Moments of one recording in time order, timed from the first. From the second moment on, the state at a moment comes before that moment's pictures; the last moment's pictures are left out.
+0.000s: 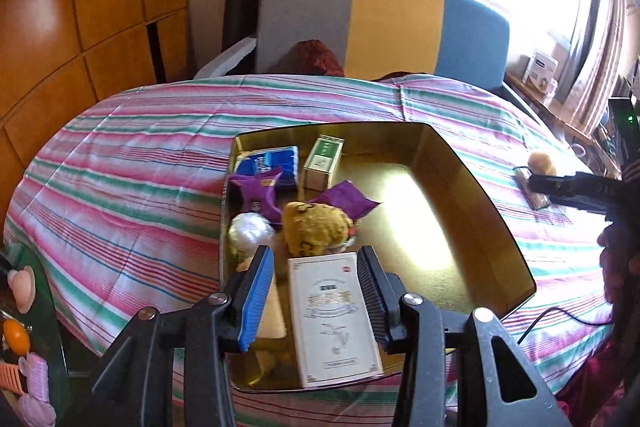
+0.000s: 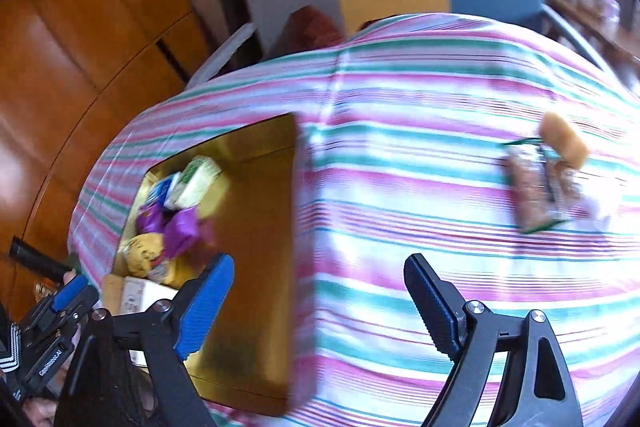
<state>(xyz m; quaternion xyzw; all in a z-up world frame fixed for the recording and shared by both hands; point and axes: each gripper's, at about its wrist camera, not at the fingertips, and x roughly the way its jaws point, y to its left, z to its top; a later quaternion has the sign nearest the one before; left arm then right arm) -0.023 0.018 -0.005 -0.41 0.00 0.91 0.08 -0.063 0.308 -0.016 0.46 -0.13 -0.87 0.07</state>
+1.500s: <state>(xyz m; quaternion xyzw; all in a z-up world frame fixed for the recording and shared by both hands) -0.078 0.284 -0.021 -0.49 0.08 0.81 0.30 -0.004 0.589 -0.043 0.36 -0.40 -0.81 -0.21</state>
